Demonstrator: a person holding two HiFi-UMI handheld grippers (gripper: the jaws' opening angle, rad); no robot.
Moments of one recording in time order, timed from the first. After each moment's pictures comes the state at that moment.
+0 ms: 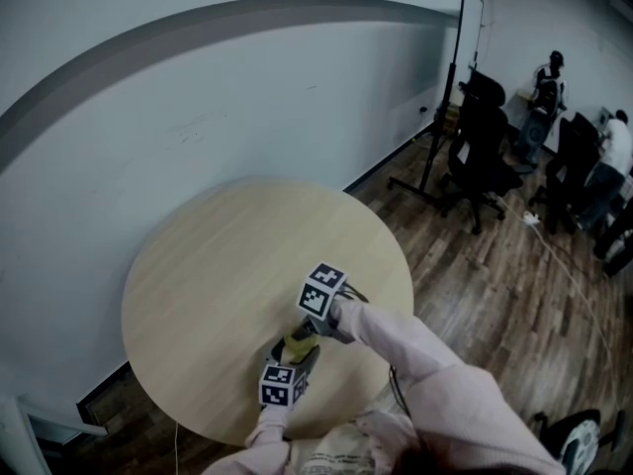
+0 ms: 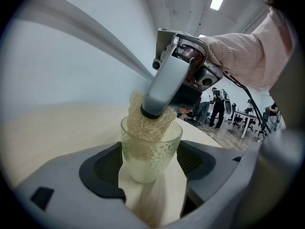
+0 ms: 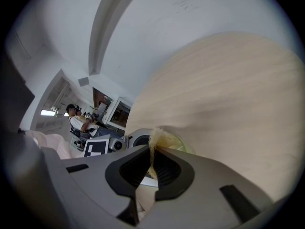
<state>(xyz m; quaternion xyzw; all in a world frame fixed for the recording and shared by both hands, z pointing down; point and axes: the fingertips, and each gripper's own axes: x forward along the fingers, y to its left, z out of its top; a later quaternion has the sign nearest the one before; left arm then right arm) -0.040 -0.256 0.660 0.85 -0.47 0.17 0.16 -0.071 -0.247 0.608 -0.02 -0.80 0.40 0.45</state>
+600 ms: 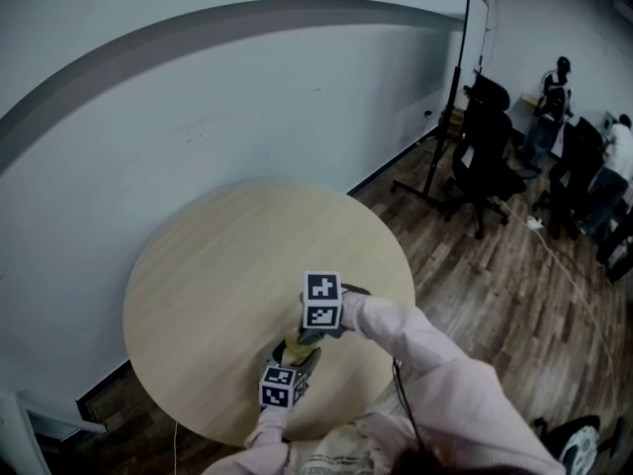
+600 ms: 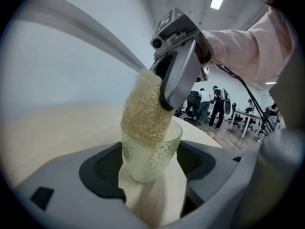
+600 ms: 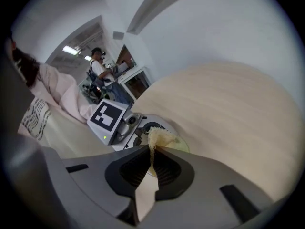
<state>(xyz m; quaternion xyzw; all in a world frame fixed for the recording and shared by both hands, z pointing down) -0.038 -0.254 0.659 0.85 -0.46 0.17 0.17 -0.059 -0.232 0.599 -0.17 -0.82 0.13 0.53</state>
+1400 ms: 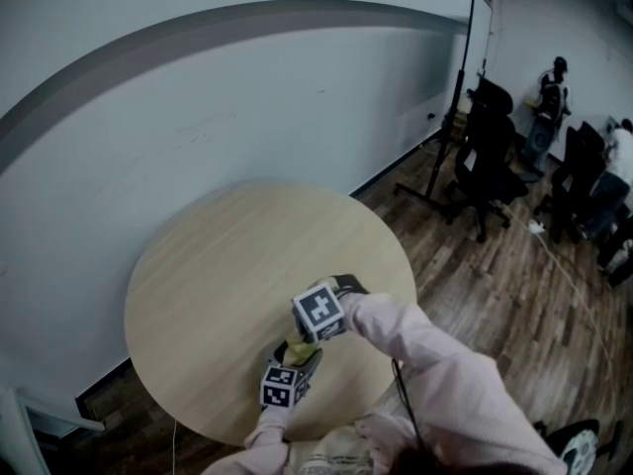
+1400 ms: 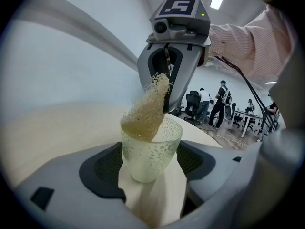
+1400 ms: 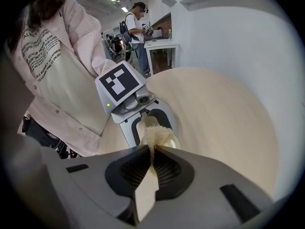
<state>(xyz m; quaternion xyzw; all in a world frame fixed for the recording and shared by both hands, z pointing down) -0.040 -0.255 0.659 0.85 -0.47 0.17 0.16 -0.057 -0.241 0.606 -0.26 -0.76 -0.17 0.57</state>
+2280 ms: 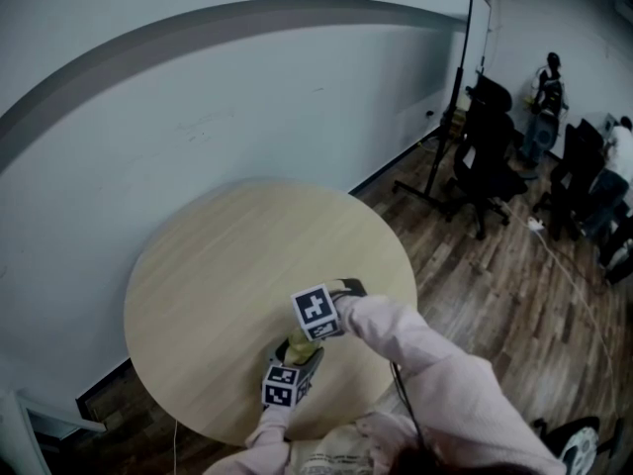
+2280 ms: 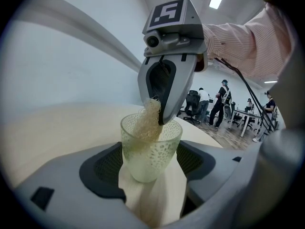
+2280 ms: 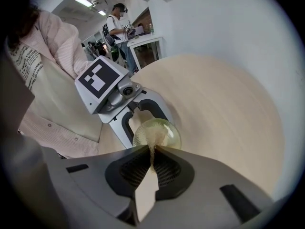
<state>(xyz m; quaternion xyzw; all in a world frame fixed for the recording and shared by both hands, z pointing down) -0.036 -0.256 0.658 0.85 -0.46 0.18 0.16 -0.045 -0.250 0.628 -0.21 -0.75 -0.08 0.62</state>
